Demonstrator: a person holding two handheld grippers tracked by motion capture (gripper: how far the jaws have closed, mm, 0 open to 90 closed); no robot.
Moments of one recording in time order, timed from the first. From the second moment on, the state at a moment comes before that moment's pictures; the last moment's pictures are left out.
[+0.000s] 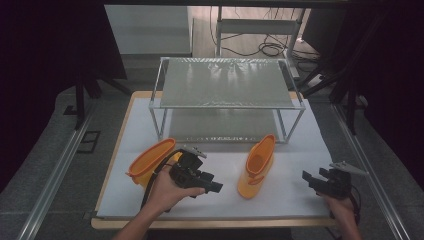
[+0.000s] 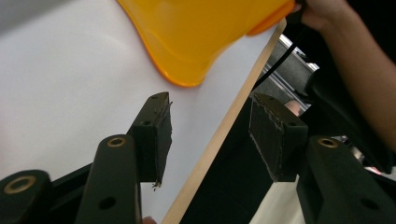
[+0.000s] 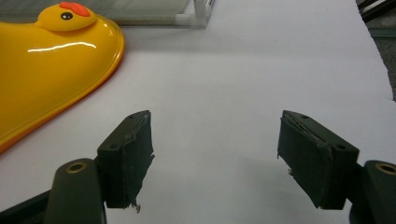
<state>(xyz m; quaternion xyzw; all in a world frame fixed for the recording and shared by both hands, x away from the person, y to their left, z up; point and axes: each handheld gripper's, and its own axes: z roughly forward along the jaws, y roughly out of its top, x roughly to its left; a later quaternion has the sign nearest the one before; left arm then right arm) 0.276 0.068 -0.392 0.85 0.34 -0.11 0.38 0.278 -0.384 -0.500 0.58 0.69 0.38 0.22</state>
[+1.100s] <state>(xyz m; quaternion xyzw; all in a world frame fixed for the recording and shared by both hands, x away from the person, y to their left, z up) 0.341 0.004 -0.321 0.87 0.32 -0.14 0.35 0.279 -0.384 -0.501 0.58 0.69 0.38 0.21</state>
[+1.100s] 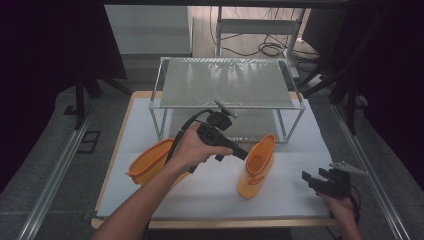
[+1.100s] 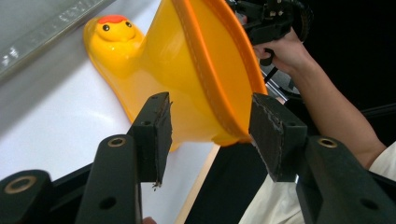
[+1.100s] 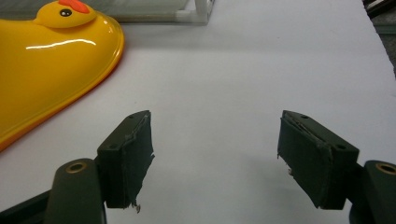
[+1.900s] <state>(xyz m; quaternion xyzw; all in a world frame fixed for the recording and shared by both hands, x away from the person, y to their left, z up) 0.377 -0.065 -0.346 0.90 0.33 -0.14 0.25 0.280 -0.386 -0.504 0.58 0.69 0.38 0.21</state>
